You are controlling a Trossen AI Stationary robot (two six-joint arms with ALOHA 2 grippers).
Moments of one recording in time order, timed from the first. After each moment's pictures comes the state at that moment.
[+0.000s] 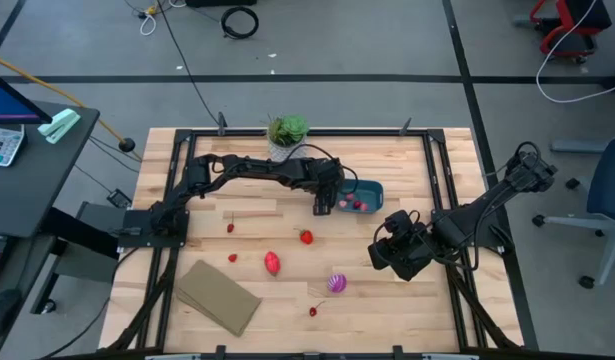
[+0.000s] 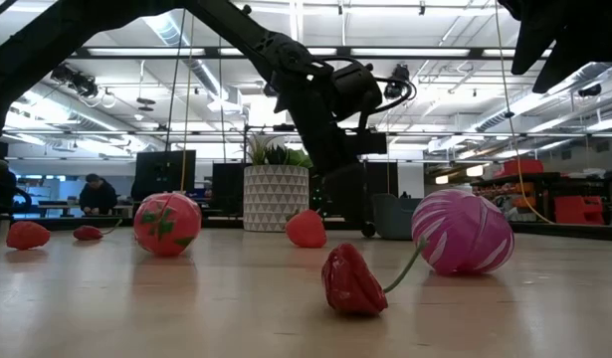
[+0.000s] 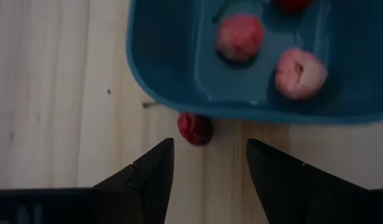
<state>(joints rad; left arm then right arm) 0.21 2.24 1.67 -0.43 -0.12 0.27 0.58 1.31 1.06 -0.99 0.45 1.69</state>
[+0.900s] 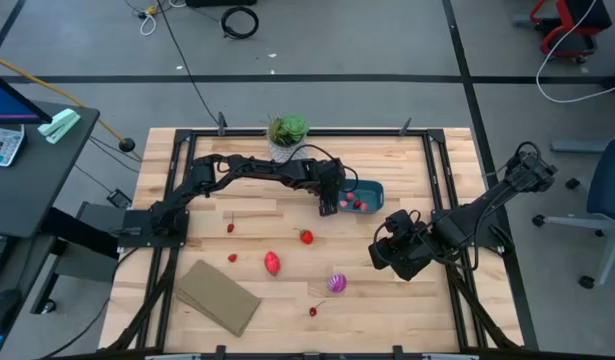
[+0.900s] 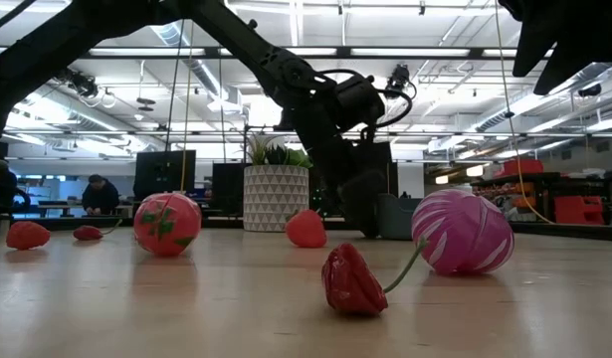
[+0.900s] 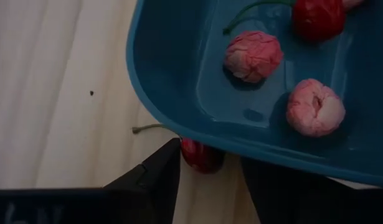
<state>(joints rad) 0.23 2.30 1.68 -0.35 -0.07 0.12 0.58 1.31 1.06 -1.01 0.45 1.69</state>
